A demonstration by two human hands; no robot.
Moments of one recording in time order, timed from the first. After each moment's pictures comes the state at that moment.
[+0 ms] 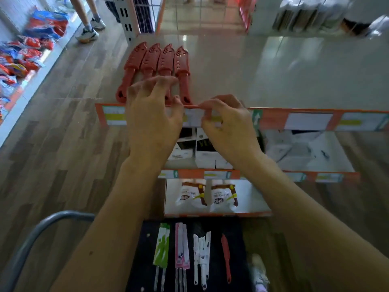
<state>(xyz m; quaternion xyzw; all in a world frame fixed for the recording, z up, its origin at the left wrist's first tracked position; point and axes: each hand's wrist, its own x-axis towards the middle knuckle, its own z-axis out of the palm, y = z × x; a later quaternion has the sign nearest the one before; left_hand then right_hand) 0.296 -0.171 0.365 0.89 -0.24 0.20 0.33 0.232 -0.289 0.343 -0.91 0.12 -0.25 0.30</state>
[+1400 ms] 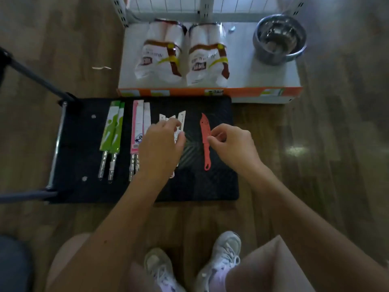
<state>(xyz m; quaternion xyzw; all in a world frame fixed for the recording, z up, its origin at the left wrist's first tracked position) -0.058 -0.121 -0.182 0.95 -0.23 -0.09 0.20 -0.130 -0.258 -0.174 -0.87 0.29 0.08 0.40</state>
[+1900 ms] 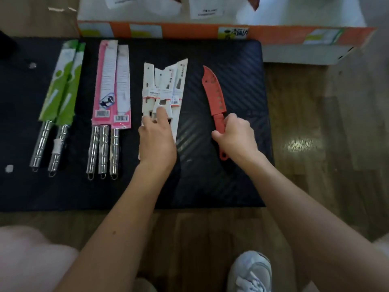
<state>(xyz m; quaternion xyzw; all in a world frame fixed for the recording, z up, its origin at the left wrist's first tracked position) -0.050 -0.108 -0.429 0.97 -0.13 -0.15 0.15 -0.106 -0.246 -0.434 -0.88 0.35 0.11 0.30</state>
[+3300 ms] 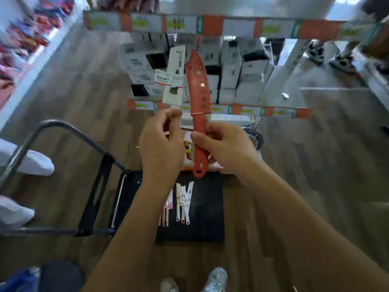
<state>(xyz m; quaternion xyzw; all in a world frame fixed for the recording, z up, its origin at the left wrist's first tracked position) -0.037 -0.132 0.314 0.83 -0.11 0.05 0.54 -0.086 -0.242 0.324 -0.79 0.19 -0.02 0.58</state>
